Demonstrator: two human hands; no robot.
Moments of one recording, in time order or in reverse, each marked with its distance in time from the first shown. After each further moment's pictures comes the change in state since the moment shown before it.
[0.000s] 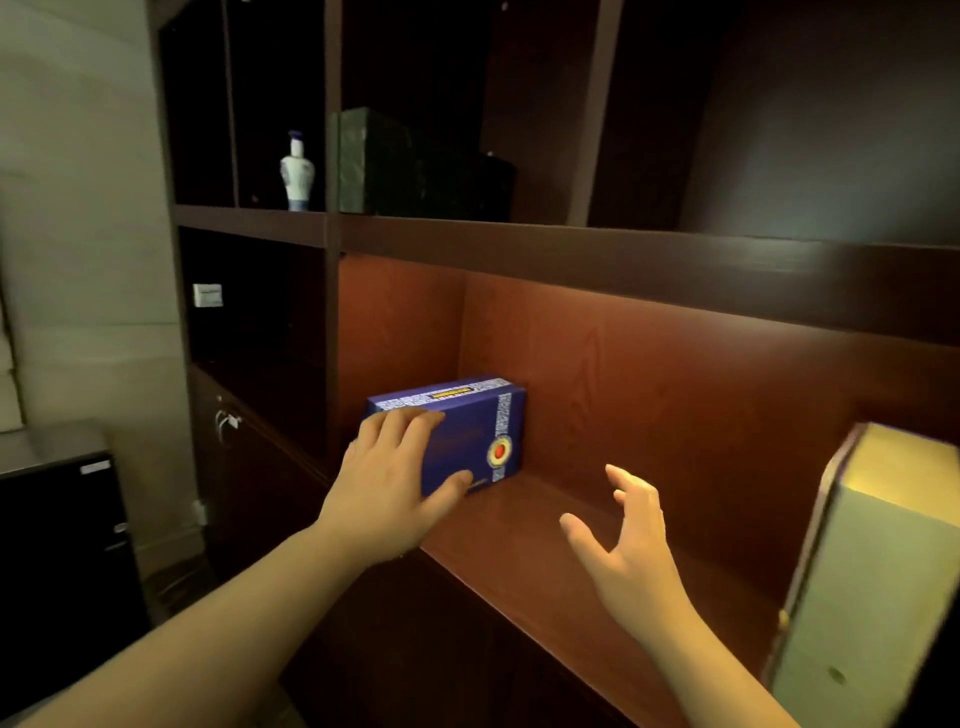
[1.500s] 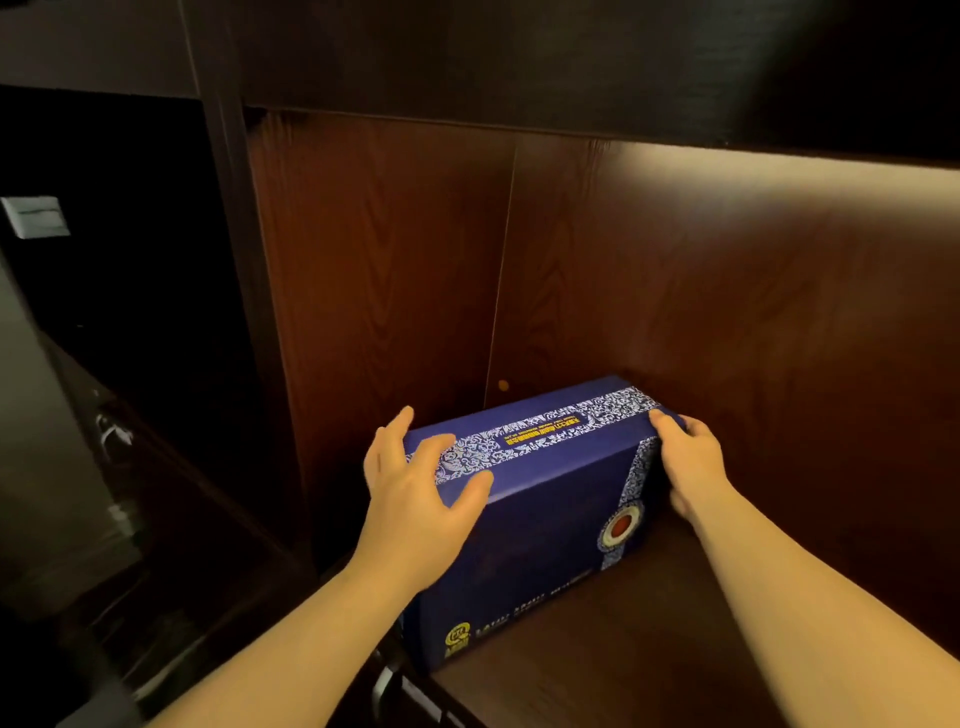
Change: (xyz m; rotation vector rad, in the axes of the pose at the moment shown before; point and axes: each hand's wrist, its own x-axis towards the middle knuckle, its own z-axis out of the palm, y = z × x) left_hand 0.229 -0.275 0.246 -0.419 -0.156 -0.295; right_hand 0.378 0.225 0.275 0.432 0.278 0.731
